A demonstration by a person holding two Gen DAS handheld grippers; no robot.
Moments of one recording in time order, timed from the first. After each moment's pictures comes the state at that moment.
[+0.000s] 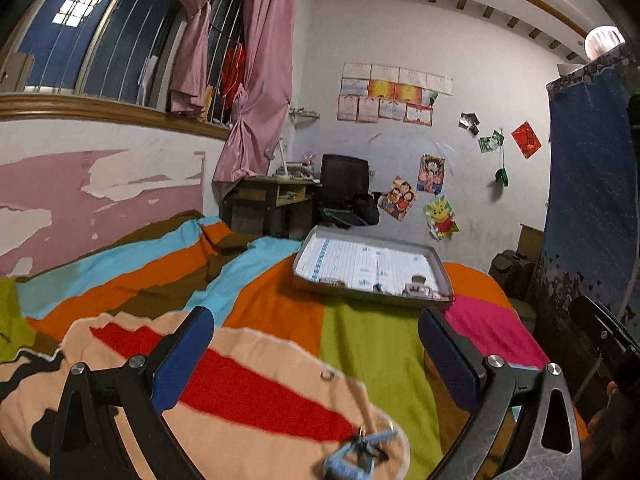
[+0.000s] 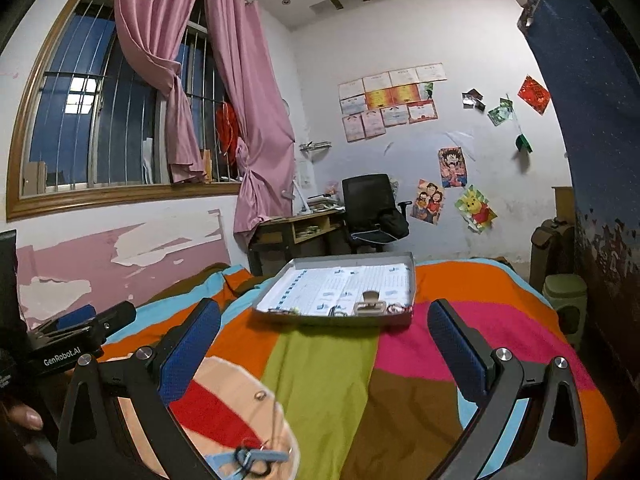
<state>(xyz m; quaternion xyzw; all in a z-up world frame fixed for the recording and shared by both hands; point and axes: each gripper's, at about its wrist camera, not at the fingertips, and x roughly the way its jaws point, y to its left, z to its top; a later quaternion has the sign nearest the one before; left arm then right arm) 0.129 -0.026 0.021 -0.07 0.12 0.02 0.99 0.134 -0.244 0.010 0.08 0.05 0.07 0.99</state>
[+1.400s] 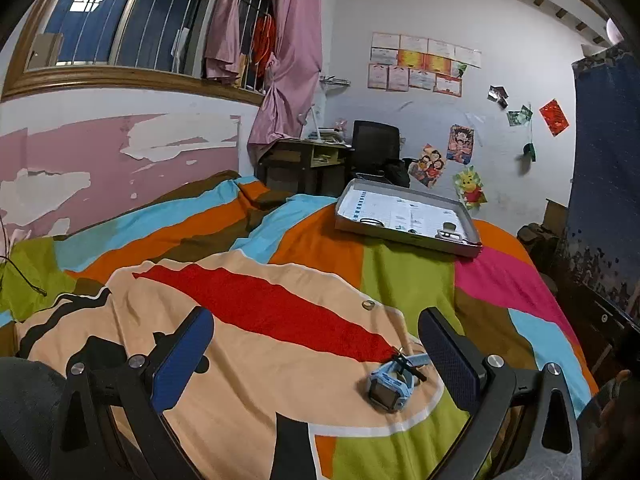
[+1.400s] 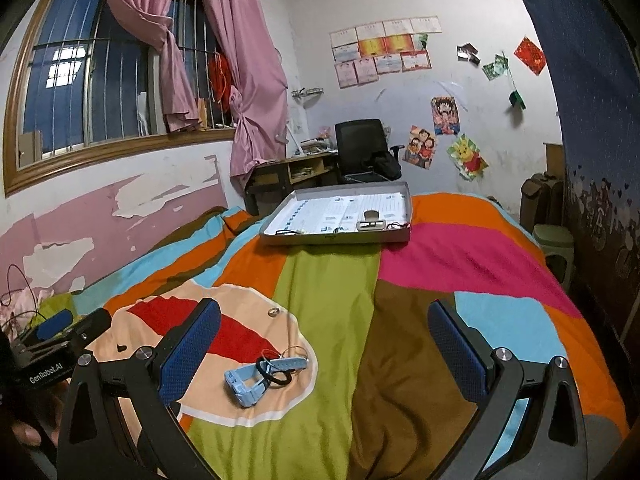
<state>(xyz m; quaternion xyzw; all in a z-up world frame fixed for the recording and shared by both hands) 0.075 -0.009 -0.021 -0.07 0.18 0.08 0.98 0.099 -0.224 -0.031 0.08 0.15 0.06 0.98</state>
